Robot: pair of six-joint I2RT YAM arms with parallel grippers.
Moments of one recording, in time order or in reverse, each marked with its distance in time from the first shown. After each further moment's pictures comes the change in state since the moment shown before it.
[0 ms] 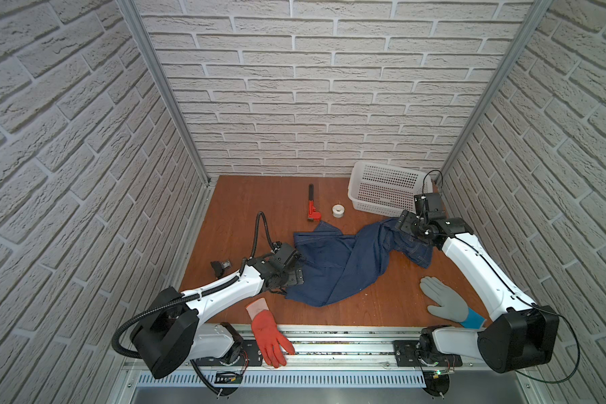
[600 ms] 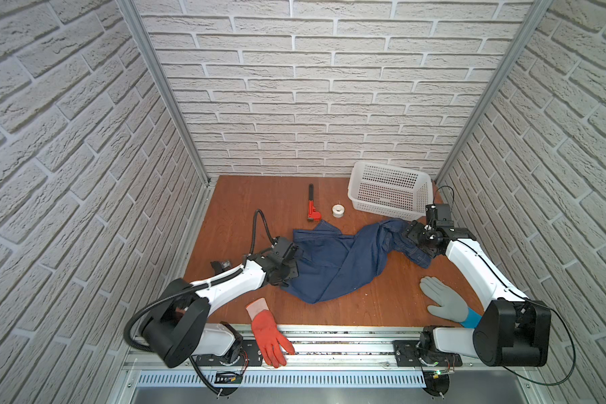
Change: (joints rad) left arm 0.129 -0.060 0.015 0.064 0.060 0.062; right arm -0.154 0.012 -0.162 0.095 -0.166 0.064
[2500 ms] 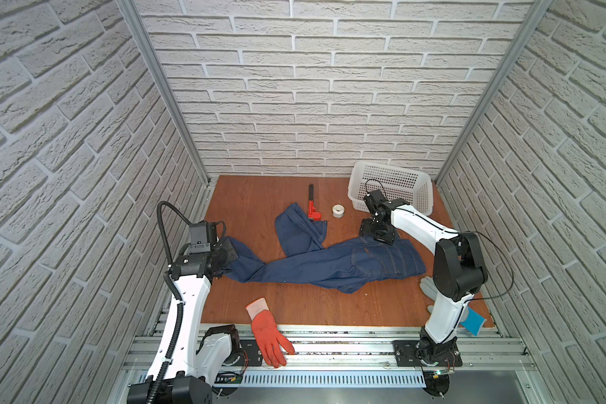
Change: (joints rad) left arm 0.711 -0.331 0.154 -0.381 0.128 0.360; right arm 0.377 0.552 0.454 -0.263 0.070 -0.019
